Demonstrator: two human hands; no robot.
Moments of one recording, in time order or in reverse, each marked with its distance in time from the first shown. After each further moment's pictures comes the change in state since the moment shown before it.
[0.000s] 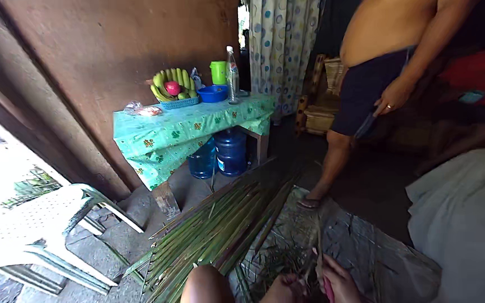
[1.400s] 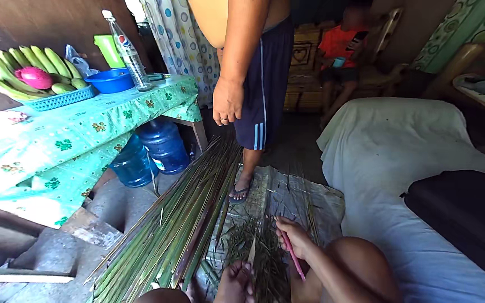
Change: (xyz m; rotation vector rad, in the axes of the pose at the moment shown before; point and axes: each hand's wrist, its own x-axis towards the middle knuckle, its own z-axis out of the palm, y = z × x) left_hand -0.025 0.003 0.000 0.070 0.070 0.009; right_hand 0.025 -0.020 -0.036 0.092 0.205 0.424
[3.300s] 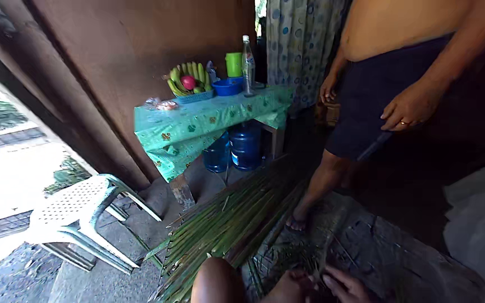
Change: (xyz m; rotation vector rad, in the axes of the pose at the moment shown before) left_hand 0.019 0.000 -0.006 -0.084 -0.061 -0.007; right_hand -0.033 0.034 0.015 -0.649 -0.444 -0.810
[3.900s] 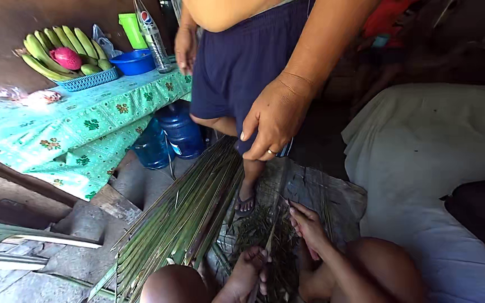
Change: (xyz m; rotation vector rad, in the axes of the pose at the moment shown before) left_hand -0.015 0.005 0.012 -0.023 -0.065 -0.053; right_hand 0.022 0.012 -0.034 0.398 0.452 0.313
